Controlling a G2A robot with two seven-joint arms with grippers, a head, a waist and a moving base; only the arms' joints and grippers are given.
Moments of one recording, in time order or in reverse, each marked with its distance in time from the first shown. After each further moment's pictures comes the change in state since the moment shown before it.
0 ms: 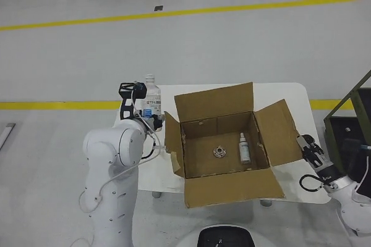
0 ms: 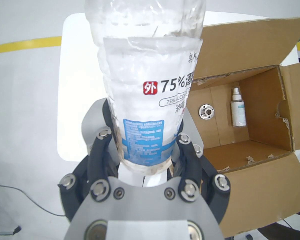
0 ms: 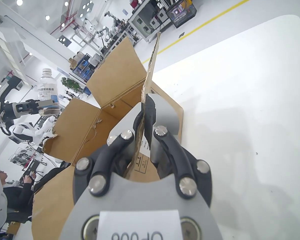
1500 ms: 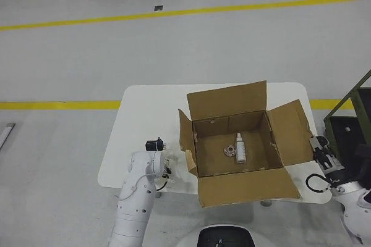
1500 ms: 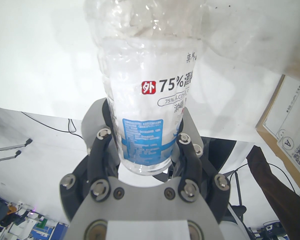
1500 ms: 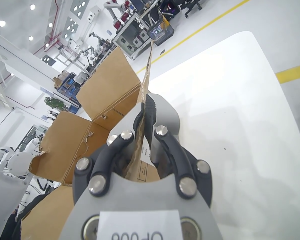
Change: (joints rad) left arm 0.131 -0.002 0.078 0.516 0.014 0.036 -0.007; right arm -0.061 -0.017 0.042 -0.045 -0.070 0.072 -0.103
